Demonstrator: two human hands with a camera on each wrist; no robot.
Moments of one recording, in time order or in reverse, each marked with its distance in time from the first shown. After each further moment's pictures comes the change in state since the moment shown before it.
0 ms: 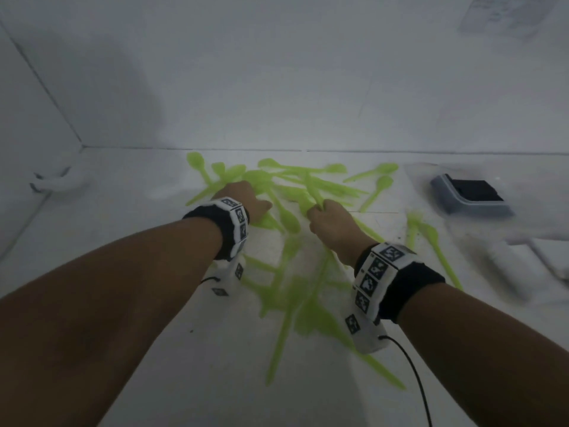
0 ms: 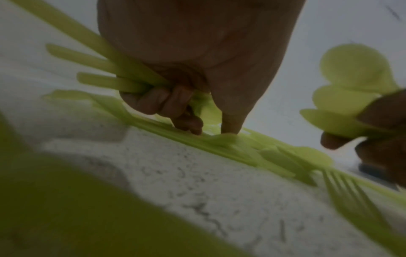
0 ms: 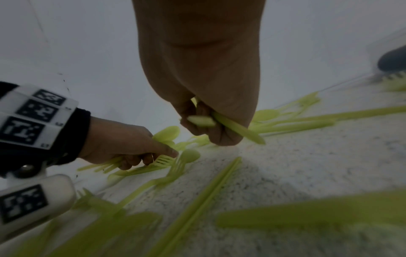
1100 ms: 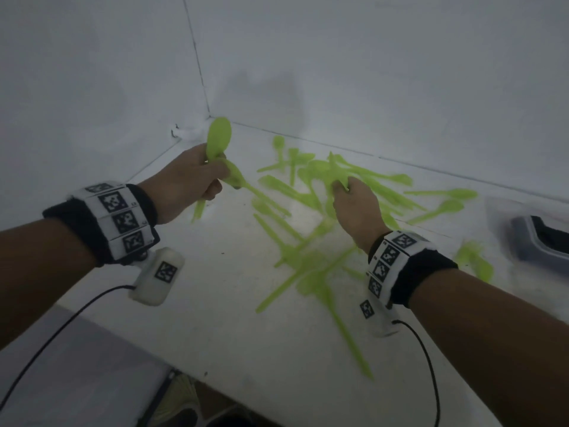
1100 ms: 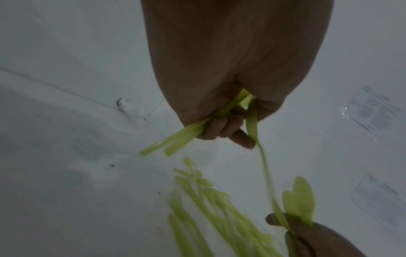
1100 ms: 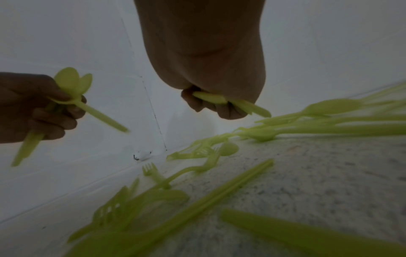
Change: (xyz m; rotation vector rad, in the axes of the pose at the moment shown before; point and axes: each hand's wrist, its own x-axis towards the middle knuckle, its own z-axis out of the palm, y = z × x) left_hand -0.219 -0.054 -0.054 -0.997 0.363 -0.098; right_hand -0.019 -0.016 -0.006 -0.048 -0.134 -0.416
